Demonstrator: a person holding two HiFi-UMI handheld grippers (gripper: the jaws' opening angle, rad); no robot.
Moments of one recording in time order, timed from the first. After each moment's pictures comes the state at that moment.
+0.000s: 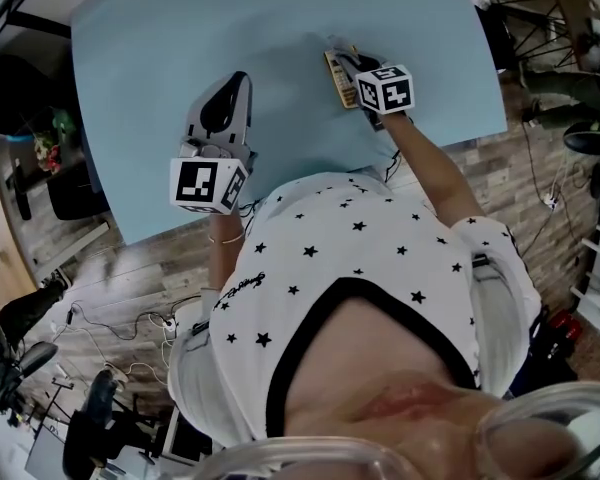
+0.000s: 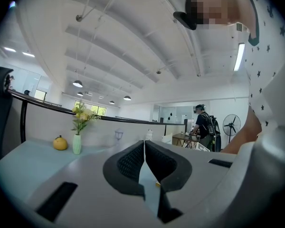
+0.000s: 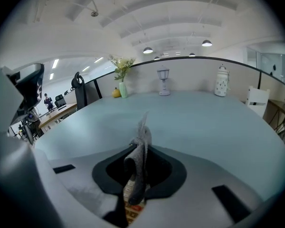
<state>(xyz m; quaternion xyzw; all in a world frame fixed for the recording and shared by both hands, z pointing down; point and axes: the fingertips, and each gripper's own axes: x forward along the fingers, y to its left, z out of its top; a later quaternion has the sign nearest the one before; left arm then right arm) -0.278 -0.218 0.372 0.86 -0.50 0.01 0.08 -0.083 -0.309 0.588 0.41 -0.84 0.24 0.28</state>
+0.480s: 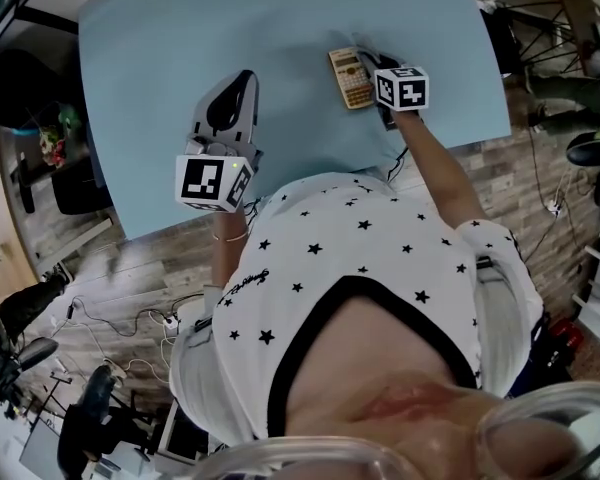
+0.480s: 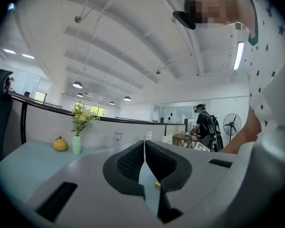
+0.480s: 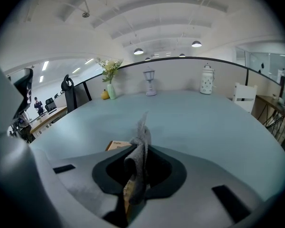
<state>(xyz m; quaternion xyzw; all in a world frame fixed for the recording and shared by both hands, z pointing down) -0.270 -0.215 0.369 0.86 -0.50 0.01 0.08 -0.039 -0.321 0.590 0.46 -0.81 0.25 0.27</state>
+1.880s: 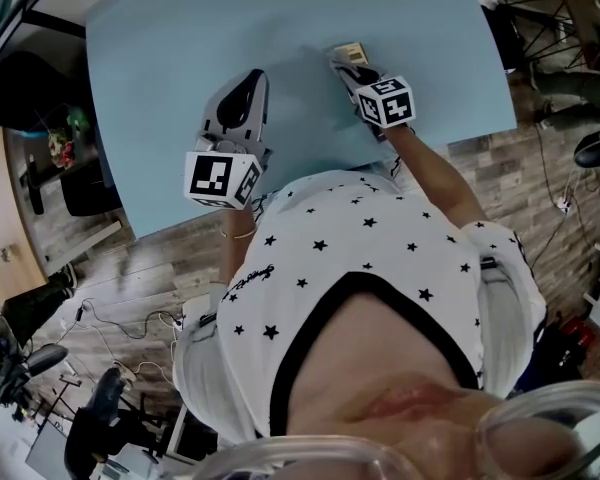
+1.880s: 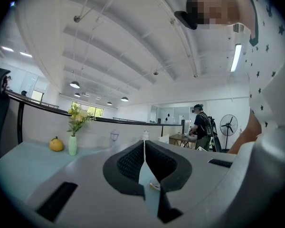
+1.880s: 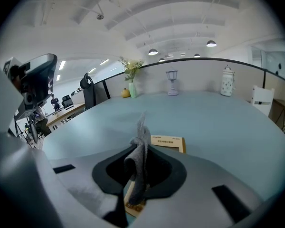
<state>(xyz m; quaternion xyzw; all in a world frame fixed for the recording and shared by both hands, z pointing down) -0.263 -0.206 0.366 0.87 -0.49 0.00 0.08 -0.106 -0.270 0.586 0.38 -0.85 0.23 0.27</state>
